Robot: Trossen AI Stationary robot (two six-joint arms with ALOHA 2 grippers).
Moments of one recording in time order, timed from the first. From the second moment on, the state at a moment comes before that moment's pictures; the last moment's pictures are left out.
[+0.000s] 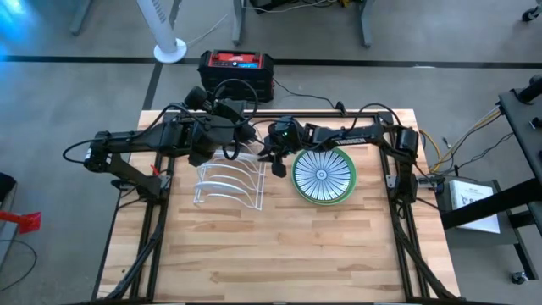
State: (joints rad) left arm -0.04 1.45 1.66 -0.67 -1.26 0.13; right arm -0.31 1.96 1.29 0.06 -0.37 -0.23
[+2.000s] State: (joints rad) left arm -0.04 1.45 1.66 -0.68 -1.26 0.11; right arm -0.30 1.90 1.29 -0.07 -0.26 -0.24
